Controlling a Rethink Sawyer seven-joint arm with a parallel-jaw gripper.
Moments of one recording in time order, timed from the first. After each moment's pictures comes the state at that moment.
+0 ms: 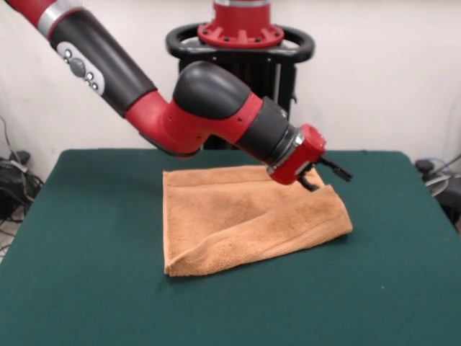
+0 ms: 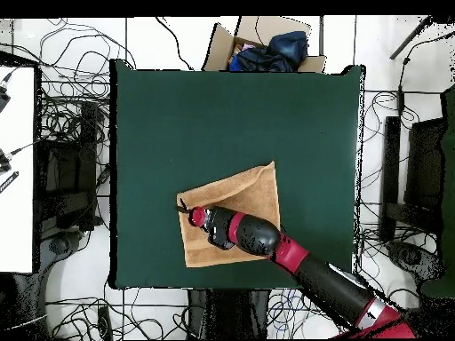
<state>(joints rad) -1.19 0.08 0.82 2.03 -0.36 0.28 1.46</state>
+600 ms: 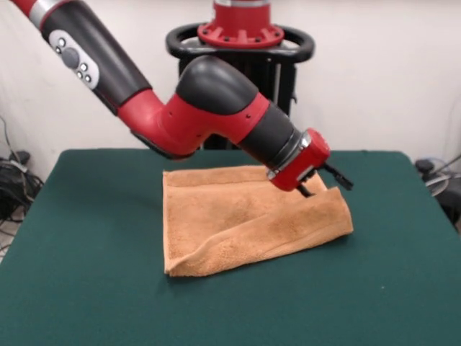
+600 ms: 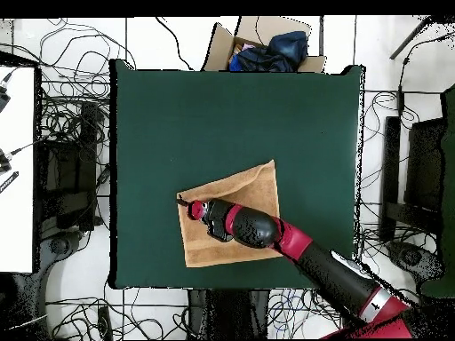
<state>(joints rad) -1.12 -0.01 0.84 2.00 -0.41 0.28 1.46</state>
